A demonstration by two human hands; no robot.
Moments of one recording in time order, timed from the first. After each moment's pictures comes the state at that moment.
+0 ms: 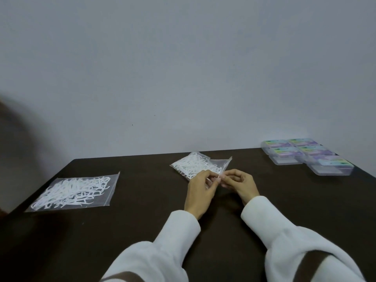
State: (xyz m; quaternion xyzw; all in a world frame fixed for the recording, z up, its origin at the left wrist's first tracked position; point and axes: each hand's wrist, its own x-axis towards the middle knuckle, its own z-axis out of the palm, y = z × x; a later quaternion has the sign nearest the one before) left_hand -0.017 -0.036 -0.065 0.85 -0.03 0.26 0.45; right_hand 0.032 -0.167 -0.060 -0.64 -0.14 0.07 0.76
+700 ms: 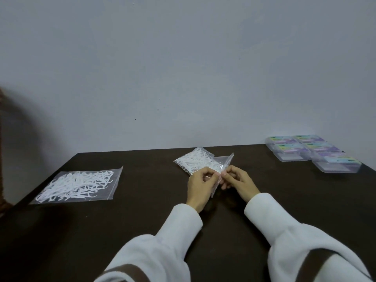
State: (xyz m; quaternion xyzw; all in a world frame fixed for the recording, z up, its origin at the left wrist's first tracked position) left_hand -0.015 -0.033 -0.068 0.78 0.05 0.20 0.59; right_hand 0.036 -0.163 -0.067 -0.72 -0.26 0.08 0.64
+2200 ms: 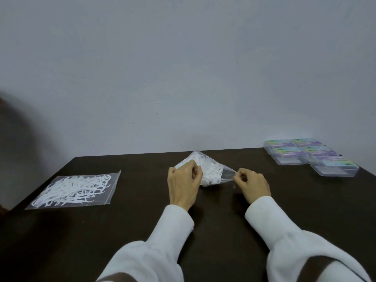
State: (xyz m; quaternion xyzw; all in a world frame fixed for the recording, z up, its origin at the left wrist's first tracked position) left_hand -0.025 -0.009 -0.046 0.90 0.07 0.37 0.23; right_hand 0.031 -0.184 -0.049 -0.91 -0.13 -0.06 0.38
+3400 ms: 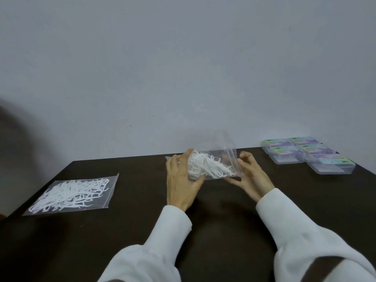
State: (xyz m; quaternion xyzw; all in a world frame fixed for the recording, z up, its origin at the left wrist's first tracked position) left_hand -0.029 -0.007 -0.040 0.88 0.04 0.34 0.34; right_hand 0.032 -0.185 -0.031 -0.46 -0.15 0.17 0.86
